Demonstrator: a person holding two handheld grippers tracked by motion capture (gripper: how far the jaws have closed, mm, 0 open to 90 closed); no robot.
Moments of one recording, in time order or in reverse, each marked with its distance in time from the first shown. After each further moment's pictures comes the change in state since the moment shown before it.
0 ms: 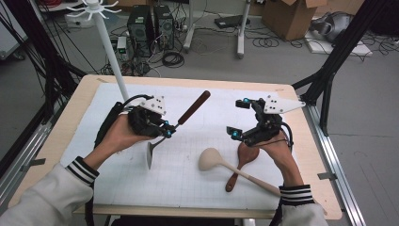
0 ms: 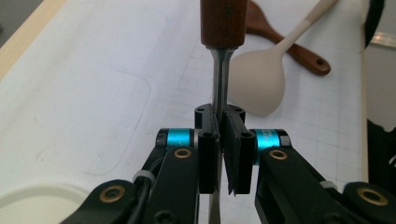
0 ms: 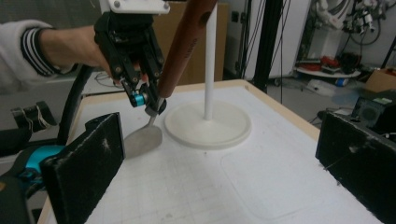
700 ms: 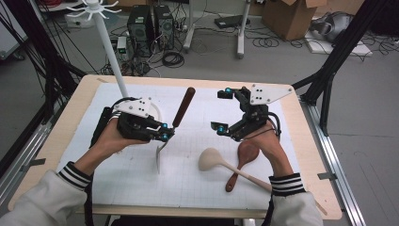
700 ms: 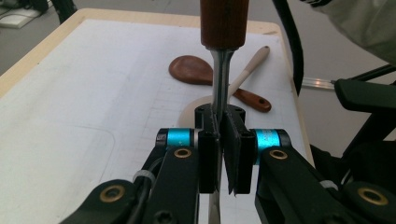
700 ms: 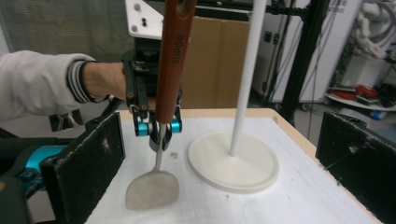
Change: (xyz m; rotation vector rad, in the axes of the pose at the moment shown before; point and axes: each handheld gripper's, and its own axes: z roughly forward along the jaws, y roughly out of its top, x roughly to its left) left arm -0.003 -0.016 -0.015 -0.249 -0.165 0.066; right arm 0.012 0.040 0.037 -0.039 0.143 -0.076
